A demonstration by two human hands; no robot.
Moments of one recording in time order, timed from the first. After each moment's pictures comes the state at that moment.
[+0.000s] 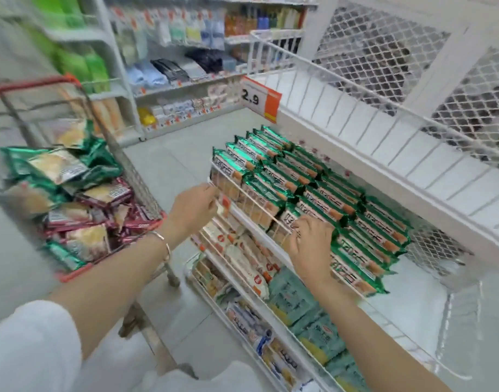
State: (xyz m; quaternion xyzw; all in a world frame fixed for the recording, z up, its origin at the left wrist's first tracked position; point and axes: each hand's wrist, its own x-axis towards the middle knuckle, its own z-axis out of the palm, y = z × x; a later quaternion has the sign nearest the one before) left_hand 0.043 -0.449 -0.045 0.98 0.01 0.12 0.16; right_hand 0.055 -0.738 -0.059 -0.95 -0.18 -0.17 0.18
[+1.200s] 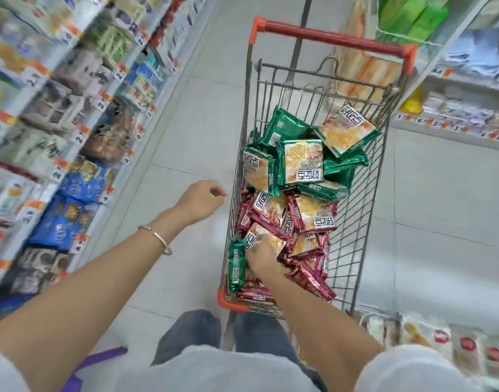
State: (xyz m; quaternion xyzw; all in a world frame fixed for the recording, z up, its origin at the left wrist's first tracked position) left_hand -0.100 -0.008 -0.132 0.69 0.59 0.04 0.42; right_hand 0.042 -0.145 -0.263 -0.78 -0.36 0.50 0.11
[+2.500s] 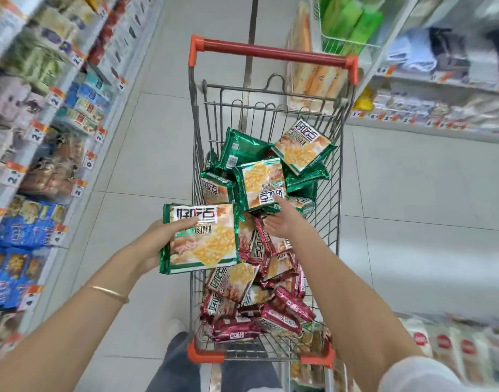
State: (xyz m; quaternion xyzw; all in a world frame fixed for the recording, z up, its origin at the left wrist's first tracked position) left_hand -0.071 0.014 -0.143 0.36 0.58 0.10 0.72; right_hand 0.209 -0.031 -0.204 -0.64 0.14 0.62 0.42
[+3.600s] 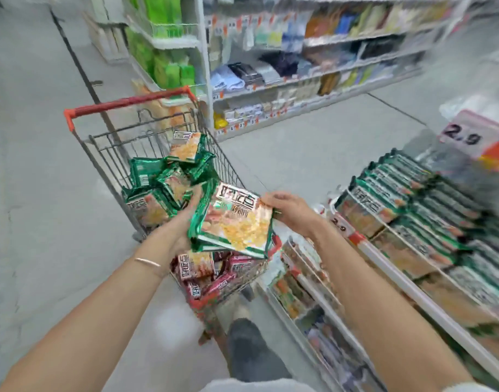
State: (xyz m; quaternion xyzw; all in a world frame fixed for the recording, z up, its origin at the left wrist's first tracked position) left_hand -0.042 -0.154 -0.037 0.52 0.38 -0.11 0.76; right_hand 0.100 -0.353 -0.040 -0.69 -0.14 0.38 0.61
